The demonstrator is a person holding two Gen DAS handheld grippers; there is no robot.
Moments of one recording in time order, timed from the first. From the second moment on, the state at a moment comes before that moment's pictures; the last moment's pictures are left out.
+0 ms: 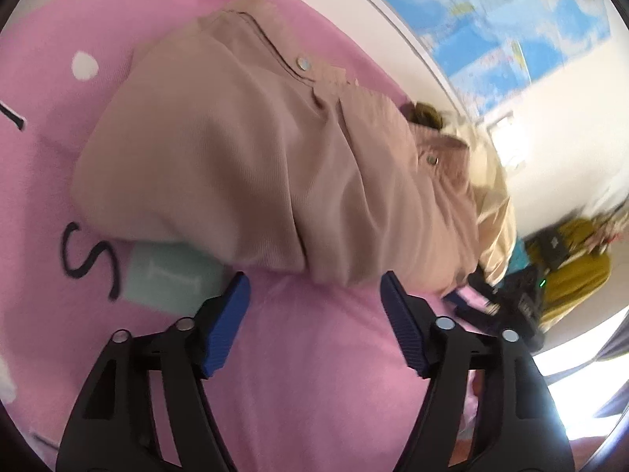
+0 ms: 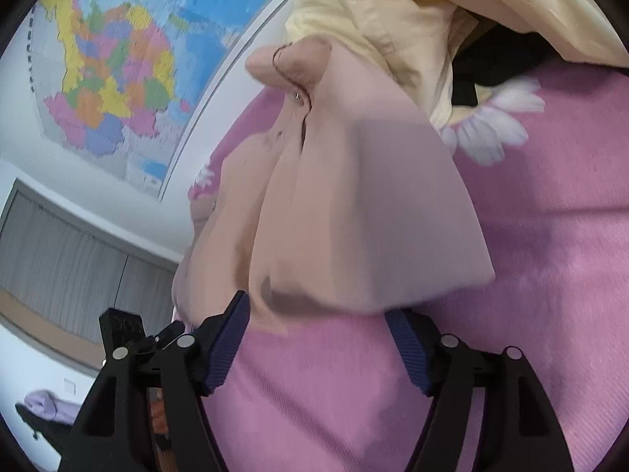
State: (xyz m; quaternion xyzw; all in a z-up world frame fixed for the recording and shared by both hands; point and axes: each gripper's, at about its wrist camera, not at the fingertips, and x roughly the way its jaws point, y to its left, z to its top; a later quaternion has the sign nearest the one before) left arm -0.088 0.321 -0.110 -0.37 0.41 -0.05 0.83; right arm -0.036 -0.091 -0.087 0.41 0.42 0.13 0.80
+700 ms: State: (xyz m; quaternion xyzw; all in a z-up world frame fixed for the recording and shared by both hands) left arm -0.040 0.321 -0.110 -0.35 0.39 0.07 0.85; right arm 0.003 -0.082 -0.095 0.41 0.40 0.10 0.81
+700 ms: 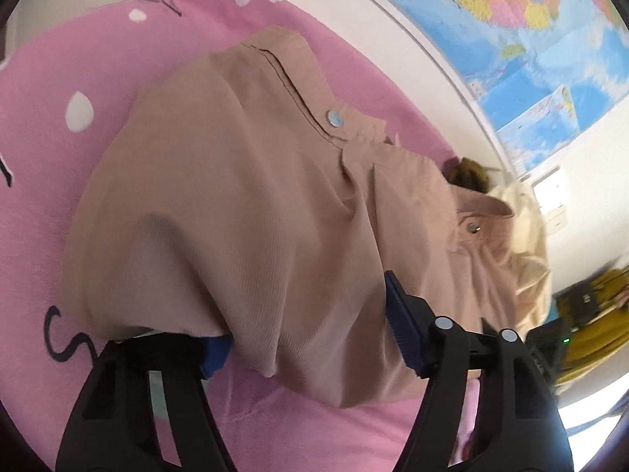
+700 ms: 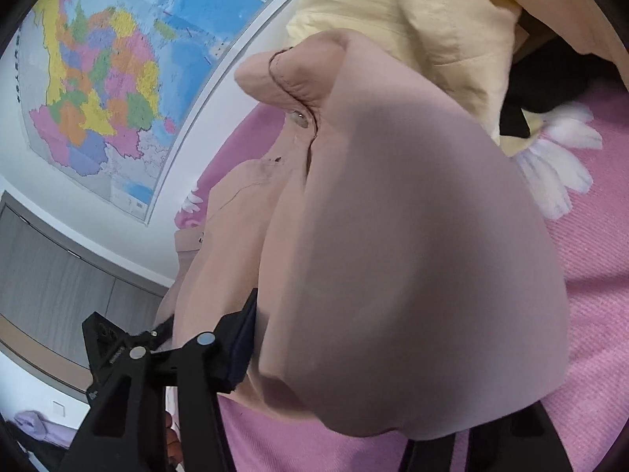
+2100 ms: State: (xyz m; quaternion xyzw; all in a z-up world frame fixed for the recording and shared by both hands) left arm -0.120 0.293 -0.036 -0.24 0.33 0.08 0.91; right arm -0.042 -0.044 -0.039 0.34 0.41 0.21 0.82
